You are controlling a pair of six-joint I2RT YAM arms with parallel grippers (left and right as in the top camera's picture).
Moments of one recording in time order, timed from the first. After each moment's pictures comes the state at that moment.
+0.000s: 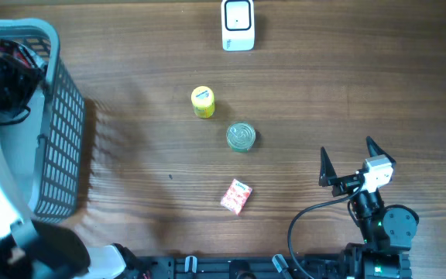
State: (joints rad) left arm 0.56 1.60 1.55 -0.88 0.48 -0.47; right arm -0.12 0.03 0.01 0.02 -0.33 -0.04
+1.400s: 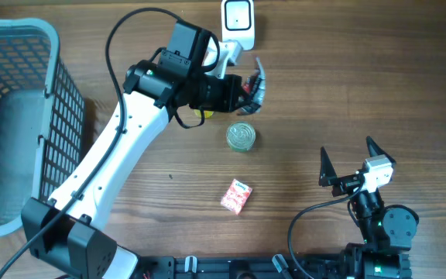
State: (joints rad) left arm -0.46 1.66 1.56 -0.86 0.63 -0.32; right arm -0.12 0.03 0.01 0.02 -0.33 -0.04
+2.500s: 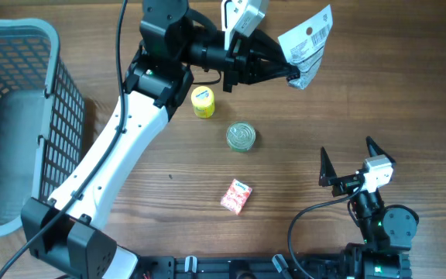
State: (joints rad) left arm -0.45 1.66 1.55 0.26 1.38 -0.46; right arm -0.12 0.03 0.01 0.02 -0.33 -0.04
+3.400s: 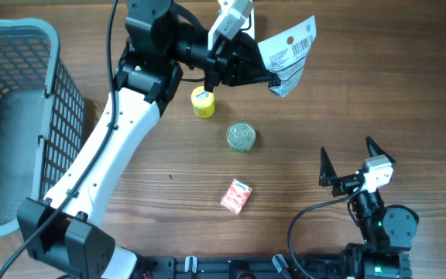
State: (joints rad) left arm -0.40 1.66 1.55 0.28 1.55 -0.47; right arm -0.12 0.03 0.01 0.02 -0.33 -0.04
